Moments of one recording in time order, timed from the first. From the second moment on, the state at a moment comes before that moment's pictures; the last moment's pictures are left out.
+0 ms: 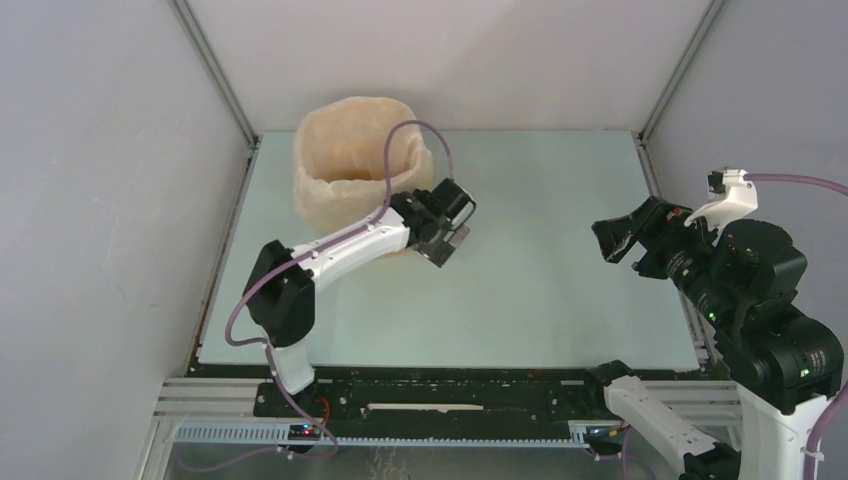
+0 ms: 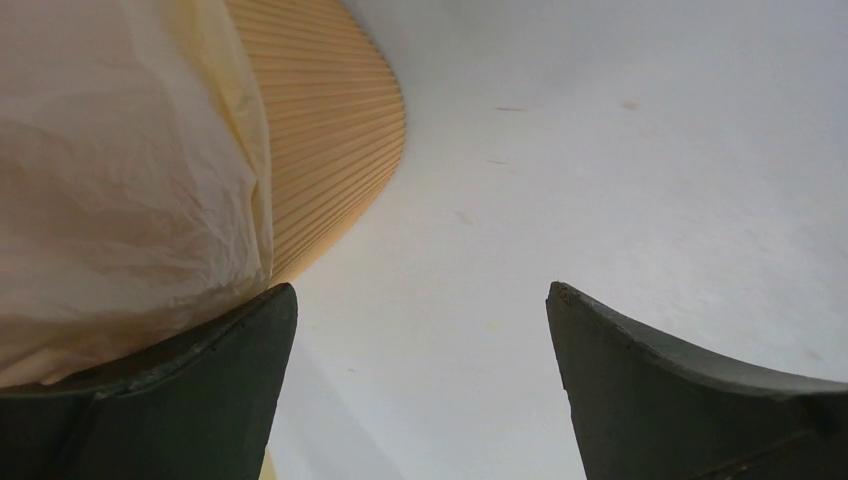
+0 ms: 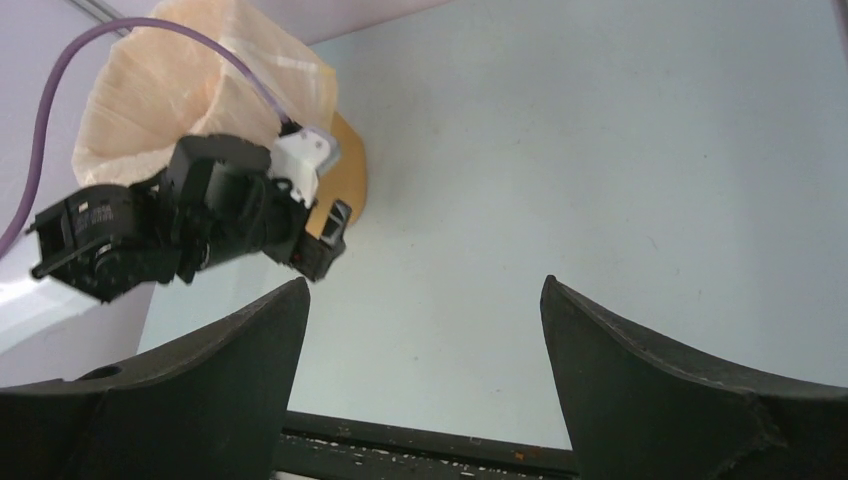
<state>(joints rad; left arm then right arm) -0.86 1.80 1.51 -0.84 -0.39 -0.07 0.30 0.79 1.65 -1.17 0.09 0.47</state>
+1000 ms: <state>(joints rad) -0.64 1.15 1.57 -0.43 0.42 -0.50 0.30 0.79 1.63 -1.17 -0.09 0.52</state>
